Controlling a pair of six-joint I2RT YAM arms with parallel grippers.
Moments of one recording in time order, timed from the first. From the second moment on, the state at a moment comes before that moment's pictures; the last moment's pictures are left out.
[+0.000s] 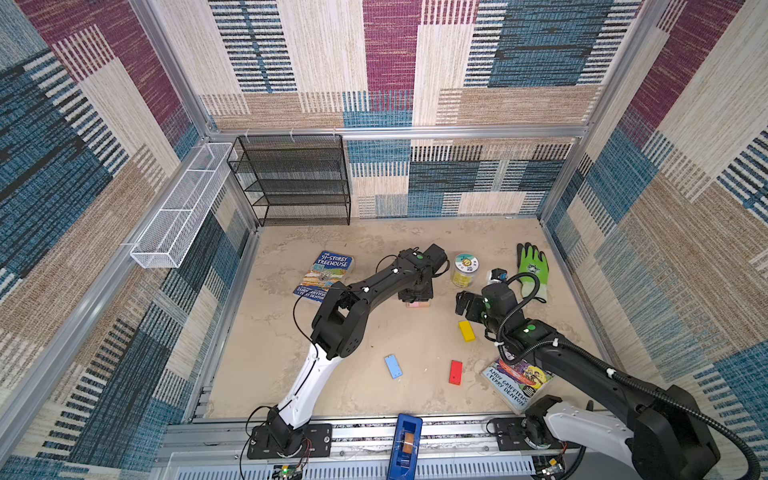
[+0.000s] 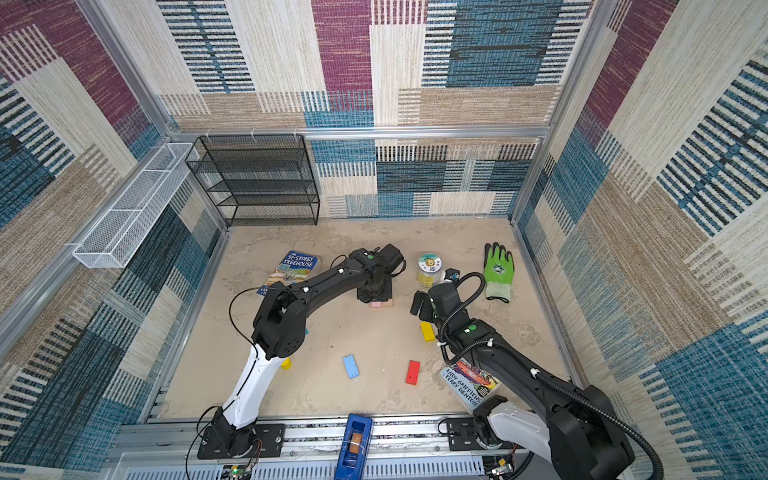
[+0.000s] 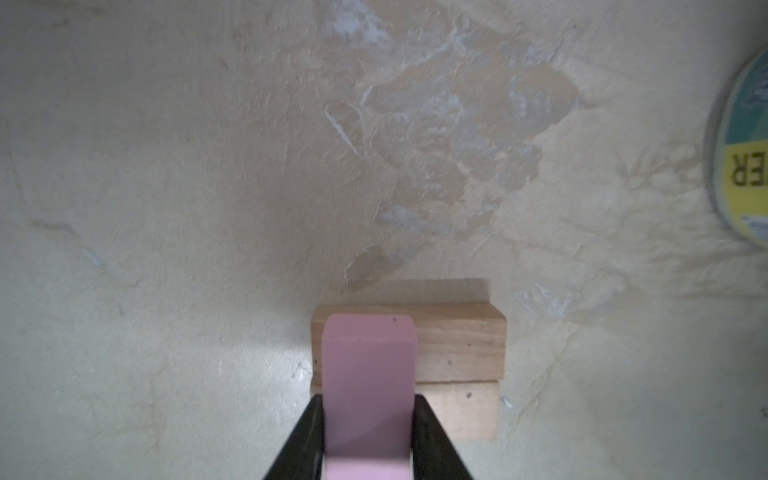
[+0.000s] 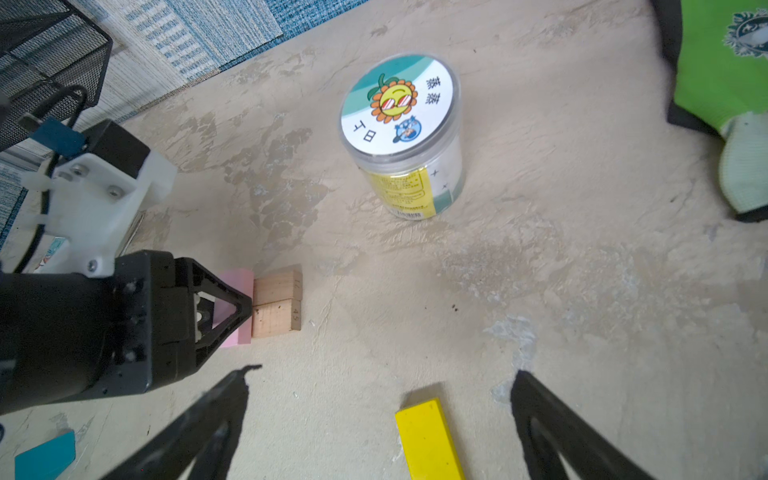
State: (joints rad) left arm -0.78 2.34 2.04 -1.04 -0.16 -0.76; right arm 0.50 1.10 0.60 -0.18 0.26 0.63
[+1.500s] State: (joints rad) left arm -0.74 2.07 1.96 -1.05 -0.25 -0.68; right arm 0.50 1.12 0.65 -0.21 0.10 0.61
